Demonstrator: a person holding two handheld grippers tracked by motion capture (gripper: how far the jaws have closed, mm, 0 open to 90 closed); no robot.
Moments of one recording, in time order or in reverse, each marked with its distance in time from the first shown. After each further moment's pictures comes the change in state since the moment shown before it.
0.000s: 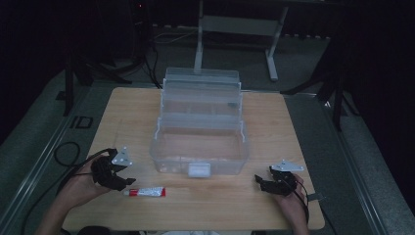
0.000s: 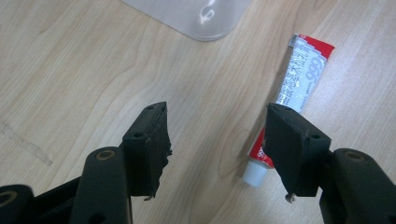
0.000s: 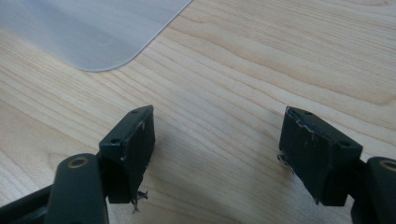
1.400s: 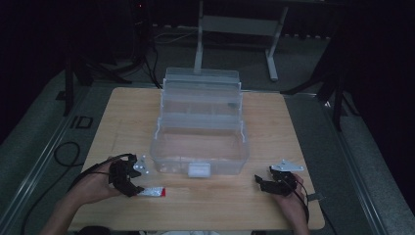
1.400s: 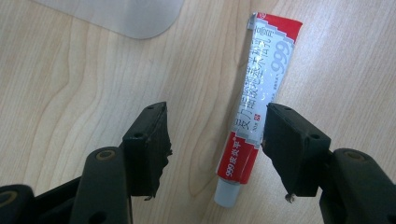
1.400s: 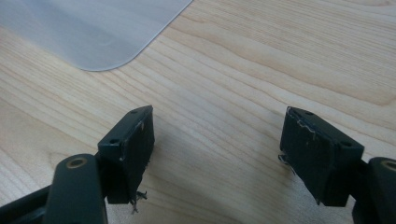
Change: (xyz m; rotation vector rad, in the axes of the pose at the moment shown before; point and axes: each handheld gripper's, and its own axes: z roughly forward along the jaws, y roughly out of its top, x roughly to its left) left arm -0.014 0.025 0.029 0.160 -0.099 0.165; right arm 0.000 0.000 0.000 0.001 0.002 -0.002
